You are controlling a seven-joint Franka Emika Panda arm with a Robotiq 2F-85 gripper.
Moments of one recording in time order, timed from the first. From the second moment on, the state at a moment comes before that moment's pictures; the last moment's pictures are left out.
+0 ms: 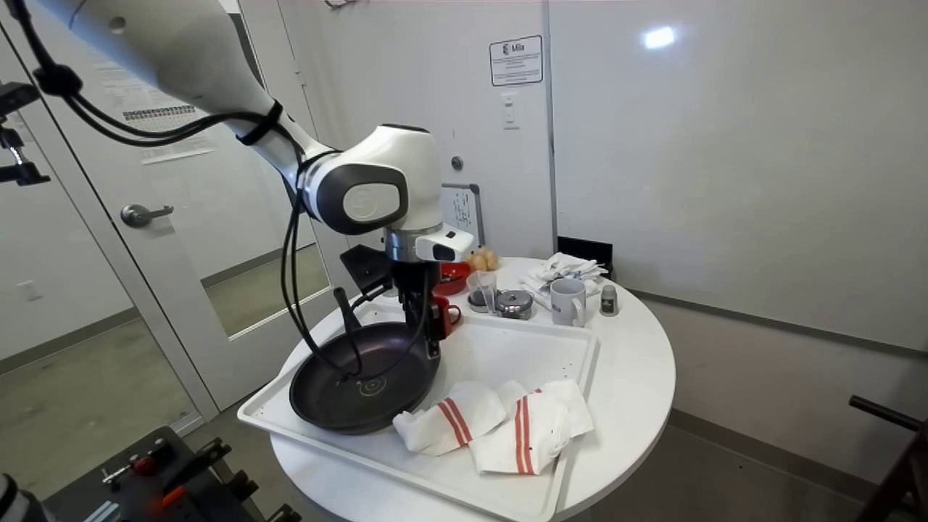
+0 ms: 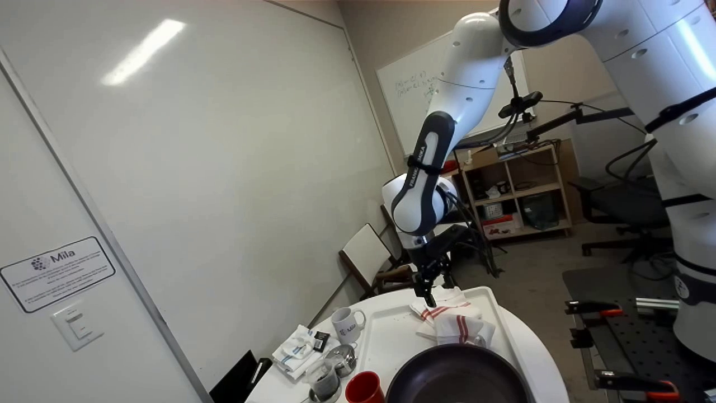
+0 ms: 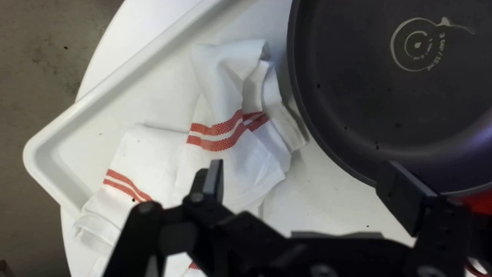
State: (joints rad) arm -0.11 0.28 -0.13 -2.29 0.12 2.47 0.12
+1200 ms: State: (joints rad) arm -0.11 0.36 -0.16 -2.27 0.04 2.53 0.22
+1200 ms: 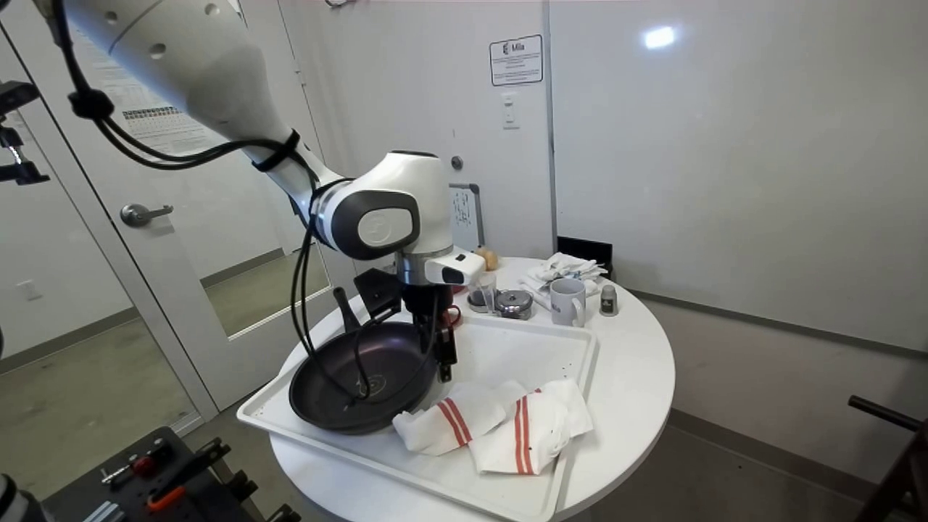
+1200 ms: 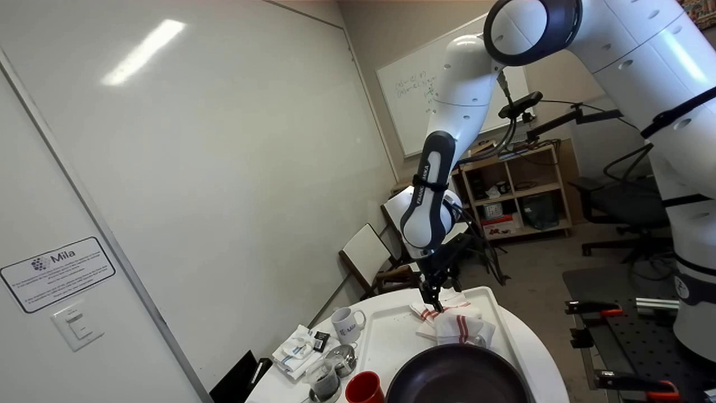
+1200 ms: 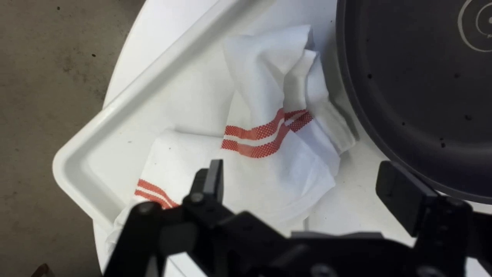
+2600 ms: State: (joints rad) arm -0.17 0.66 -0.16 -2.10 0.12 2.54 0.22
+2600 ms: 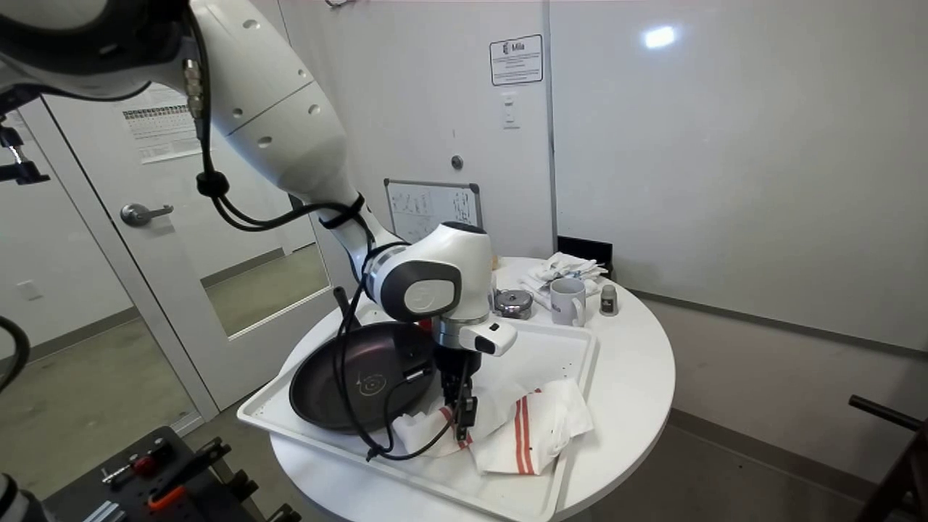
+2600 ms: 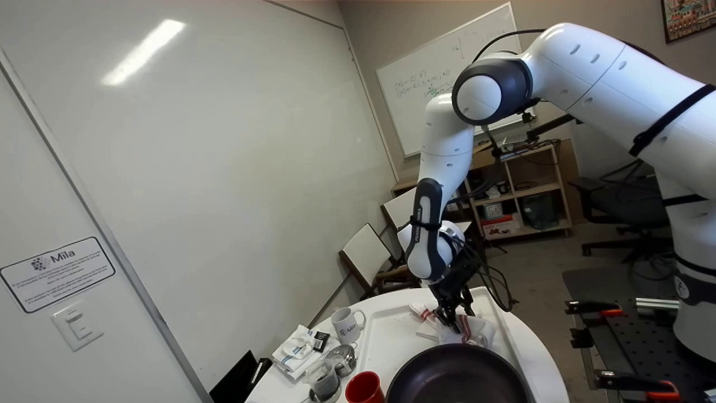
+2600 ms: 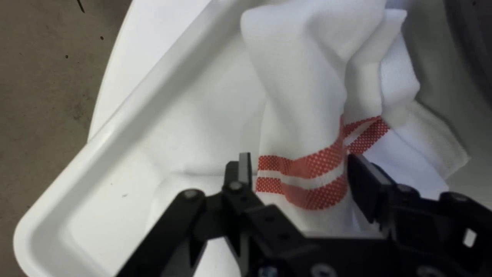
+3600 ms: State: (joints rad) arm -0.13 0.52 -0.19 -2.23 0.08 2.65 0.22
